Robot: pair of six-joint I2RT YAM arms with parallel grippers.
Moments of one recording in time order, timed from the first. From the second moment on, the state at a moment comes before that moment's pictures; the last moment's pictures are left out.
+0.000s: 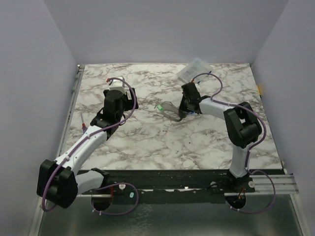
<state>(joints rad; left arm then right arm) -0.41 1.15 0.81 0.01 -0.28 -0.26 0.48 1.95 1.24 -0.16 0.17 0.65</state>
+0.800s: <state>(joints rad) -0.41 1.19 0.81 0.01 -0.05 -0.21 0.49 1.65 0.89 -0.09 -0.07 0.46</state>
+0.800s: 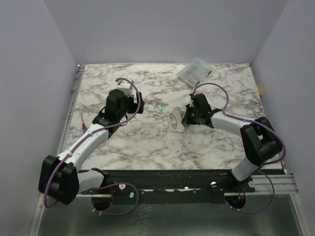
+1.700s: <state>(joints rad) -0.42 1.20 0.83 0.01 0.17 -0.17 0.50 1.54 0.86 -0.17 0.06 0.49</state>
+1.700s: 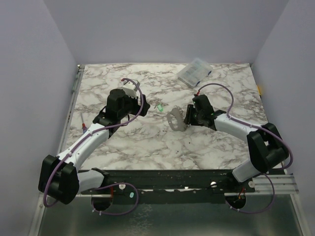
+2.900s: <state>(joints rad) -0.44 1.19 0.83 0.01 0.17 -0.15 0.50 1.69 0.94 -0.12 0.08 0.27</state>
